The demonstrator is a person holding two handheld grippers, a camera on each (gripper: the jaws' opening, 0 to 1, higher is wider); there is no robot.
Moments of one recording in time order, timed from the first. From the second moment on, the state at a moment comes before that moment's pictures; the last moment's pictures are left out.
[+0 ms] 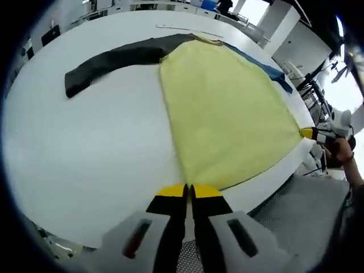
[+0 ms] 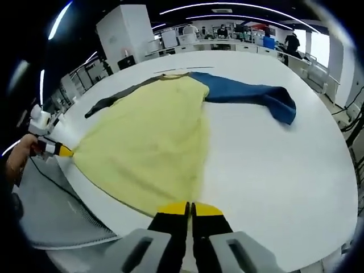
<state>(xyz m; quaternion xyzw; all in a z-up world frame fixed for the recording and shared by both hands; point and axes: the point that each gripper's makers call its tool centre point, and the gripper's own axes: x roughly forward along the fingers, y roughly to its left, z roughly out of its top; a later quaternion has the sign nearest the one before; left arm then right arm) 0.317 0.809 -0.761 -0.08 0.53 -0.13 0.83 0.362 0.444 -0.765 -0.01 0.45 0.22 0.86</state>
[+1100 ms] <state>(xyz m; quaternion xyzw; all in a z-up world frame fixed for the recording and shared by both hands) 0.329 0.804 -0.744 -0.07 0.44 -0.14 0.88 0.374 0.431 -0.755 0.03 0.44 0.20 0.87</state>
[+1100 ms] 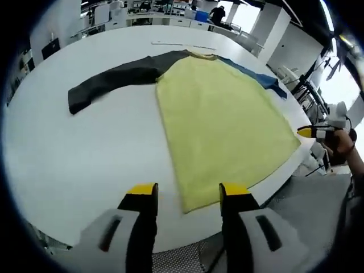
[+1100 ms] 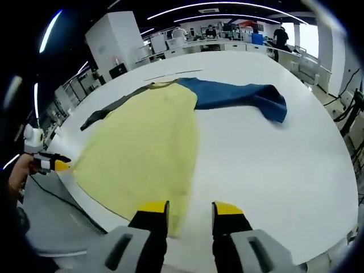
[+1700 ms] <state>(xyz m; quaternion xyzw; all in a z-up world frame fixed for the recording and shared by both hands) 0.345 0.799 -0.722 -0.06 0.38 -0.15 0.91 0.445 0.397 -0.736 0.06 0.38 0.16 0.91</state>
